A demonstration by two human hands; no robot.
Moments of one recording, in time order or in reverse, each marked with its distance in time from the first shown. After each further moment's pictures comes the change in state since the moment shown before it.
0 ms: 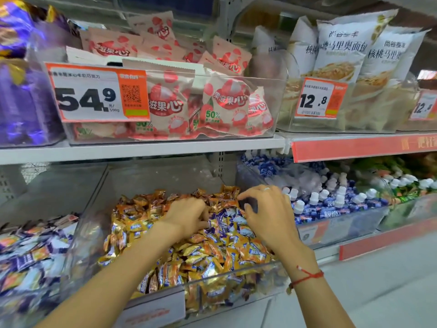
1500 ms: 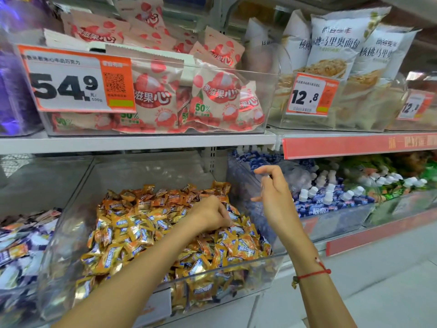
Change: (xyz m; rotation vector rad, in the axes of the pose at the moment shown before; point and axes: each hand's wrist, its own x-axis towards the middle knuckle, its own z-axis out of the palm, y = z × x) left_hand 0.032 0.054 0.018 -0.501 -0.191 -0.184; right_hand 0.009 0.007 -0.020 0.742 0.070 0.301
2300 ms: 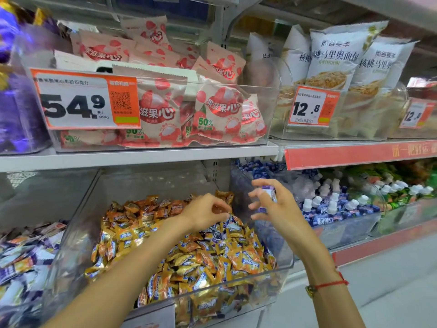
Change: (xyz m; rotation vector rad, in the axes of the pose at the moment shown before) left_hand -0.003 -0.013 -0.031 0.035 0.079 0.249; right_hand 0.005 0.003 -0.010 0.170 -0.167 0.063
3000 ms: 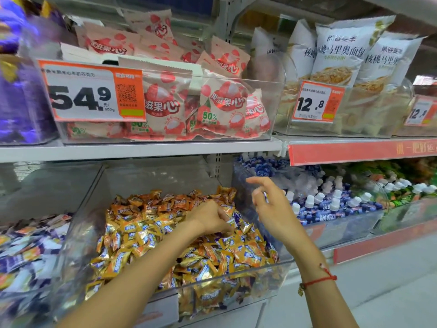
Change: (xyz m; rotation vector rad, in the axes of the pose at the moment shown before) left_hand 0.000 0.001 0.023 0.022 -0.050 -0.229; right_hand 0.001 0.012 0.011 -0.309 -0.029 -0.139
